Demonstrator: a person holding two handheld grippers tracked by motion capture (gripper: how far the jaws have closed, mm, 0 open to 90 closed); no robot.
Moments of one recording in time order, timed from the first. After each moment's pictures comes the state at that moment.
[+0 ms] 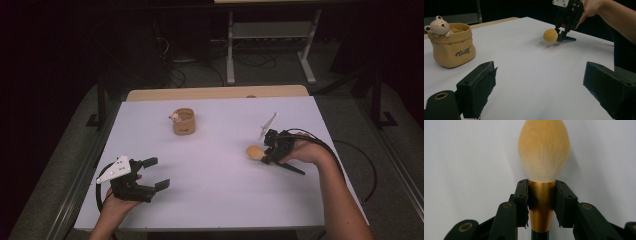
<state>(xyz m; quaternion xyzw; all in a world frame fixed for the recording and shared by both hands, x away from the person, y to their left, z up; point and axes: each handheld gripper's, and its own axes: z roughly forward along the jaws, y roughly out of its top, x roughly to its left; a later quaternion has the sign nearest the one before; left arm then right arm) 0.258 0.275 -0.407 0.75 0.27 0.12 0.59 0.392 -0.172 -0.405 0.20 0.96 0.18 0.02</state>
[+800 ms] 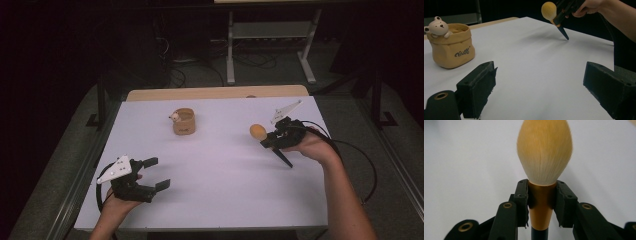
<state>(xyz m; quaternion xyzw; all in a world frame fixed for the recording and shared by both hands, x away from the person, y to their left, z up) 0.257 0.273 -0.406 0.76 0.27 0.12 0.59 0.390 -0.196 -0.370 0.25 0.91 0.33 0.07</state>
